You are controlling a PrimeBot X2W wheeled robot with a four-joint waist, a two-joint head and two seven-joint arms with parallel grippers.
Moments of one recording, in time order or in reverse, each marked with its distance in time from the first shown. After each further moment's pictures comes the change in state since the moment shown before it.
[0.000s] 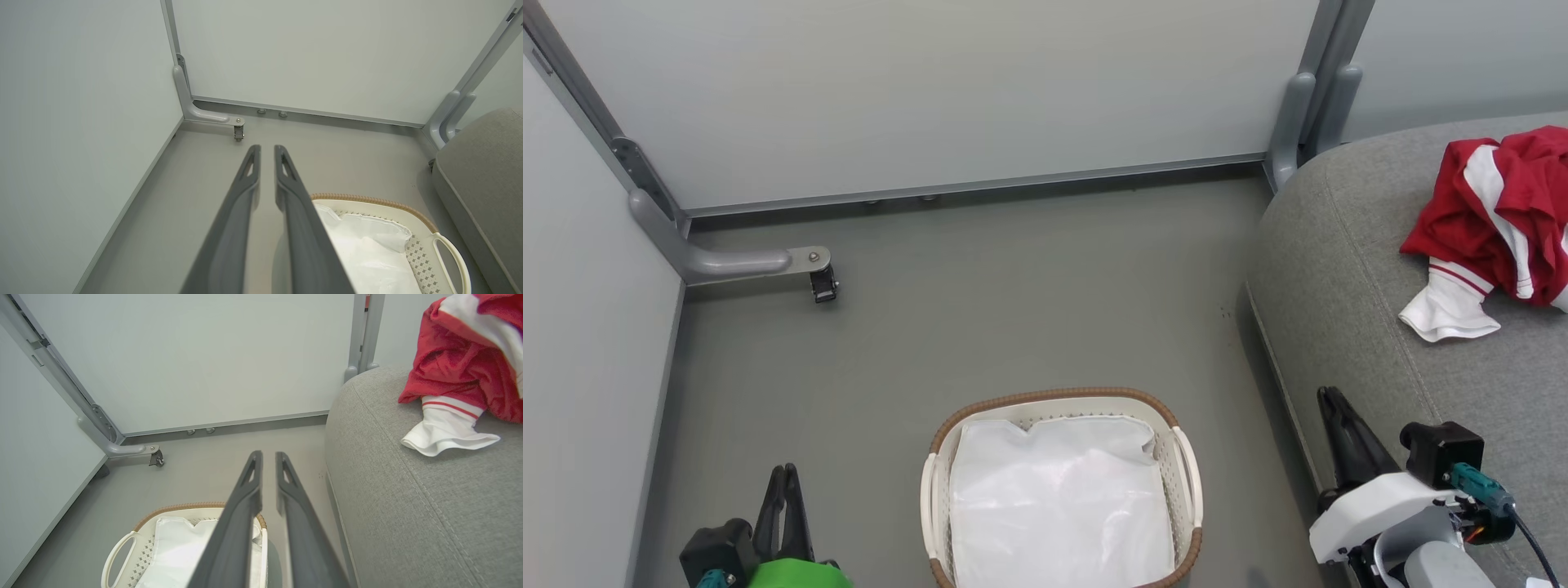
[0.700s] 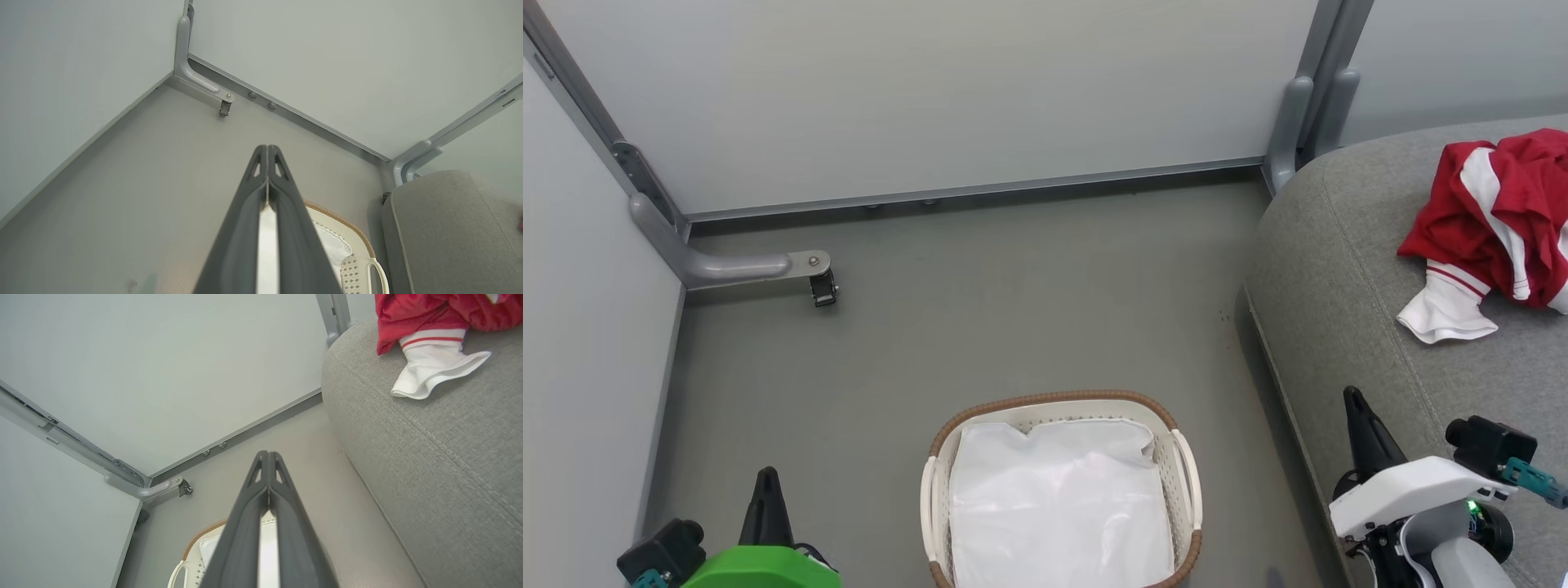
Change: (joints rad) left arm -0.009 -0.002 0.034 -0.018 -0.342 -0.033 0.099; right arm 0.011 0.019 -0.051 -0.026 0.326 0.000 0.097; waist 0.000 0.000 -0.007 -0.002
